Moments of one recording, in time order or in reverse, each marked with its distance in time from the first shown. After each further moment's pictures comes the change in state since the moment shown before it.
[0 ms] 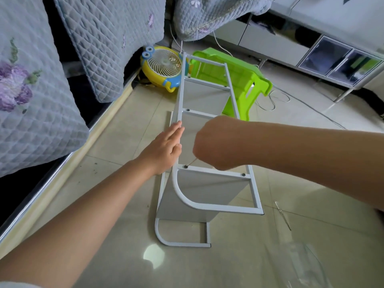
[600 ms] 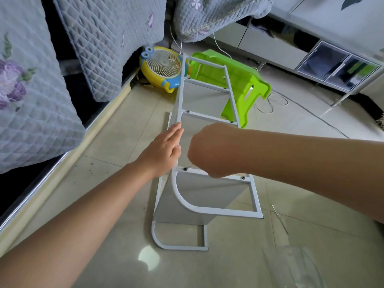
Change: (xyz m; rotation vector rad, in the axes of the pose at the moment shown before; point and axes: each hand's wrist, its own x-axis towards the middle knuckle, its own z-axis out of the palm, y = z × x) left_hand 0.000 0.004 0.001 -0.012 0.024 -0.021; right_hand 0.011 -0.007 0.003 0.282 0.017 0.128
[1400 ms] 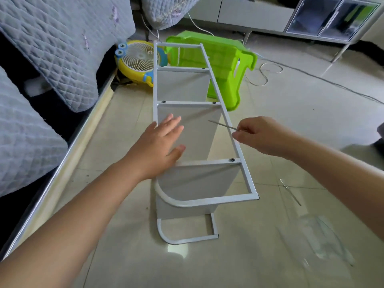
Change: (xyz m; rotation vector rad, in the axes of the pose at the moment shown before) left_hand 0.007 0.033 -0.004 0.413 -0.115 0.219; right_hand -0.025 0.082 0.116 1.014 0.325 0.449
